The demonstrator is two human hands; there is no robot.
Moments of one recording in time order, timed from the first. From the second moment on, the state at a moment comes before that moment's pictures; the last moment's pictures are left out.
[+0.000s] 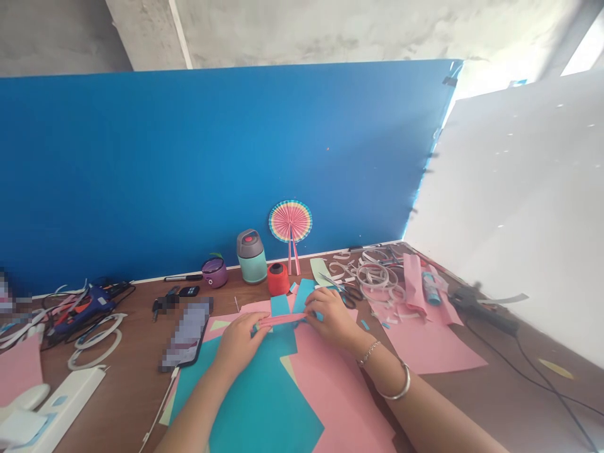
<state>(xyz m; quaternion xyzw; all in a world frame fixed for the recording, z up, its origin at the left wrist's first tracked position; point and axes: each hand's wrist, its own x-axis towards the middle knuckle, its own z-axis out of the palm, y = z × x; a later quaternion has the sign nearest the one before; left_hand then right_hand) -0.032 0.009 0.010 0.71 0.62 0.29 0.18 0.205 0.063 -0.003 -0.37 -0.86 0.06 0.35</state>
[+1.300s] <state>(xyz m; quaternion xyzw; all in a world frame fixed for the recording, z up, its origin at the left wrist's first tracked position) 0.013 0.001 -0.005 0.34 0.37 0.57 0.65 0.169 0.028 -0.004 -0.37 -0.83 0.08 0.40</state>
